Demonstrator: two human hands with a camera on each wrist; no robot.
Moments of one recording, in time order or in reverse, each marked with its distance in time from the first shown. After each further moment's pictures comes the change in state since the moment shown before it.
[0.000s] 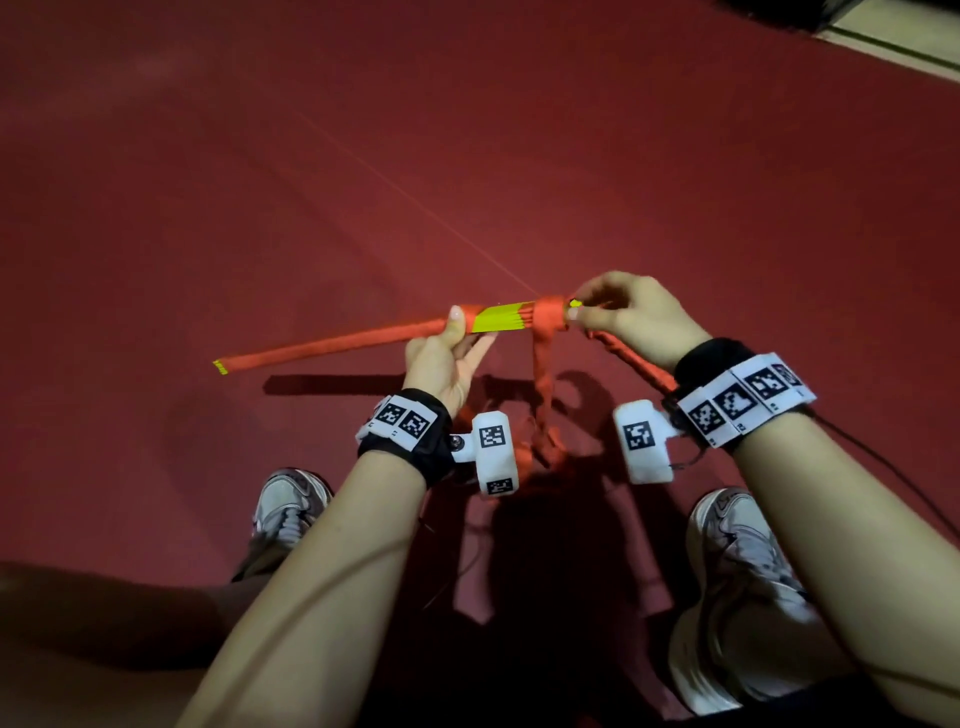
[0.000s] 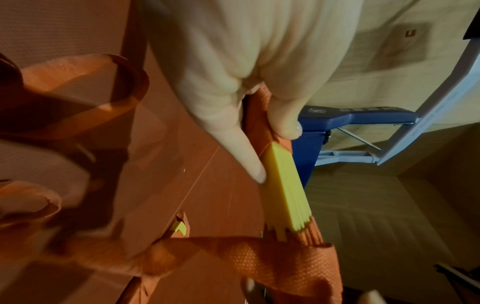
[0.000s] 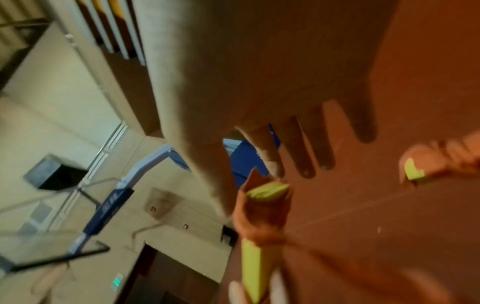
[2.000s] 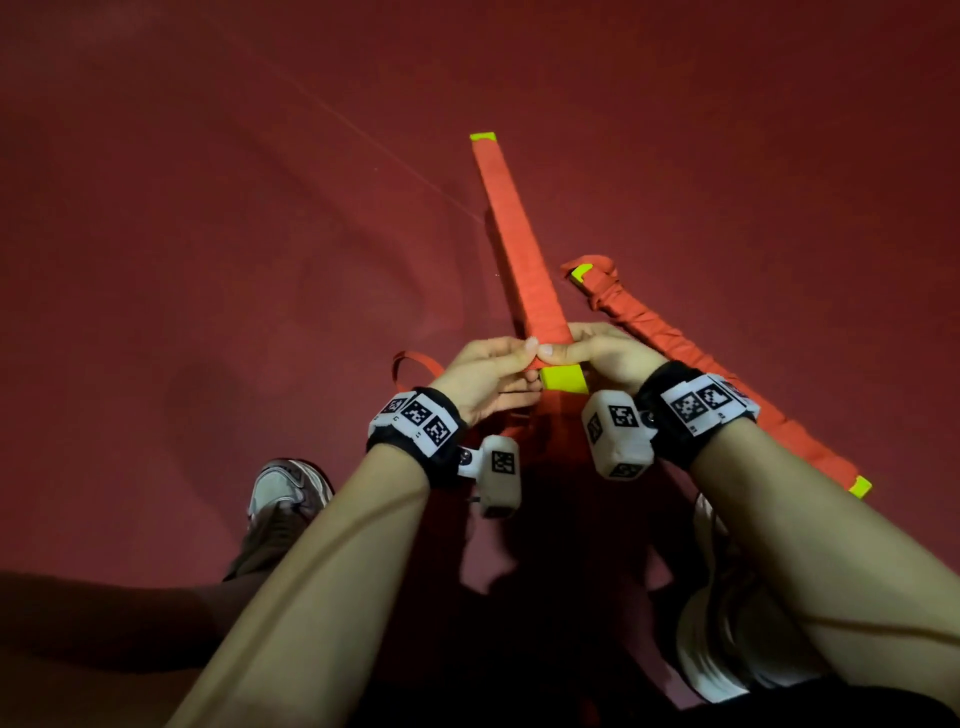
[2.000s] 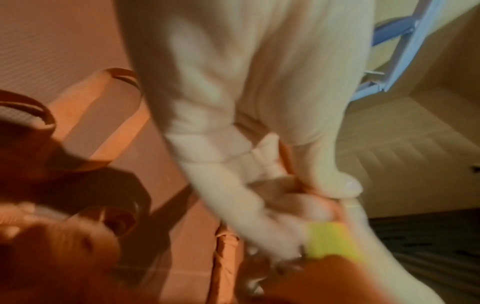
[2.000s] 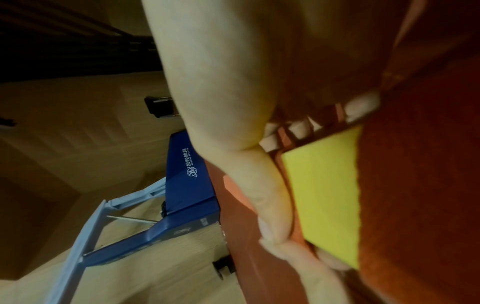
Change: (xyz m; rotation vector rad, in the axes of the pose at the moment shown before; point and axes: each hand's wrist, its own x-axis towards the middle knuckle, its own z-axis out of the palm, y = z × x) left_hand 0.007 -0.038 -0.007 0.741 -0.397 -0.350; right_hand 0.007 0.045 0.065 0.744 -0.406 0.197
